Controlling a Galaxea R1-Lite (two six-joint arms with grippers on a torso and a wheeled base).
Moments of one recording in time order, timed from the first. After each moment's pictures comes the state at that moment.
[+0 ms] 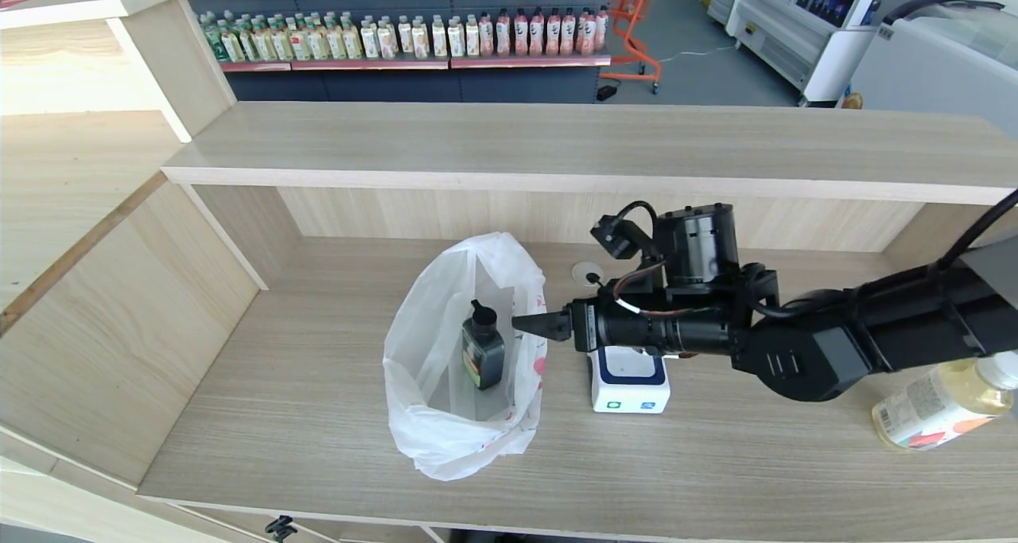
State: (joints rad) left arm 0.00 0.00 0.00 0.00 -0.07 0.03; right arm 0.57 1.96 -1.10 -0.50 0.36 0.20
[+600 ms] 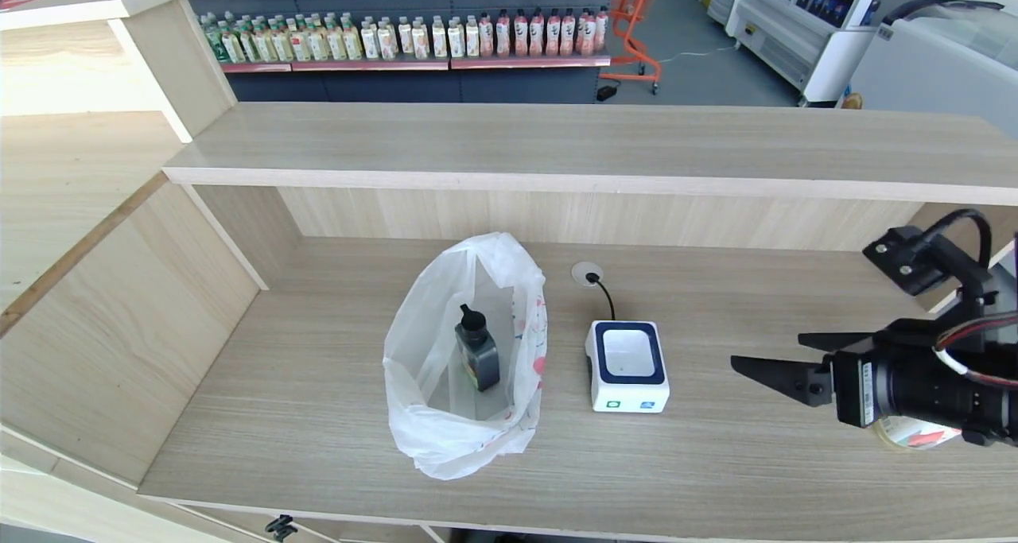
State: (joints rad) left arm 0.00 0.00 0.00 0.00 -0.07 0.03; right arm 0.32 1.29 -0.64 -0.20 0.12 0.01
